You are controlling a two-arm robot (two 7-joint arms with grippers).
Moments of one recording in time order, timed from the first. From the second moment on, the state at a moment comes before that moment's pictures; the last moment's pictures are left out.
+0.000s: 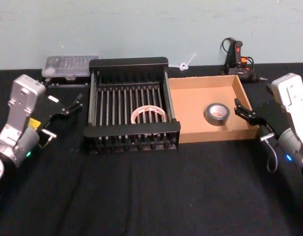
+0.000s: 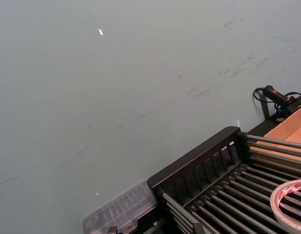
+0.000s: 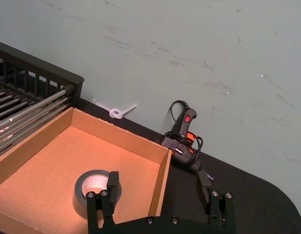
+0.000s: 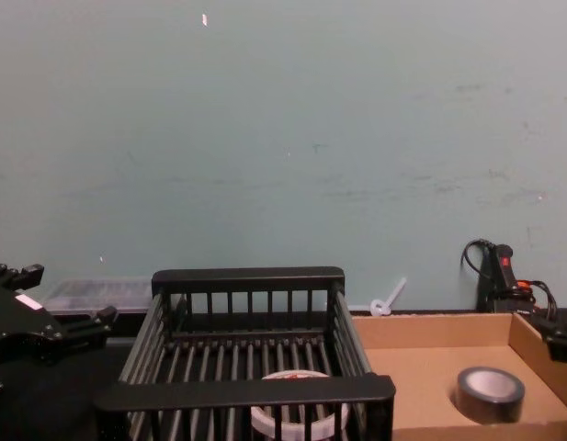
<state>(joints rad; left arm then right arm) -0.20 0.60 0.45 -1.41 -0.25 -0.12 0.03 0.09 0.41 -0.25 -1.52 0.04 0.07 0.05</state>
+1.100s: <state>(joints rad) -0.20 0.60 0.45 -1.41 -0.25 -0.12 0.03 0.09 0.41 -0.25 -1.52 0.04 0.07 0.05</state>
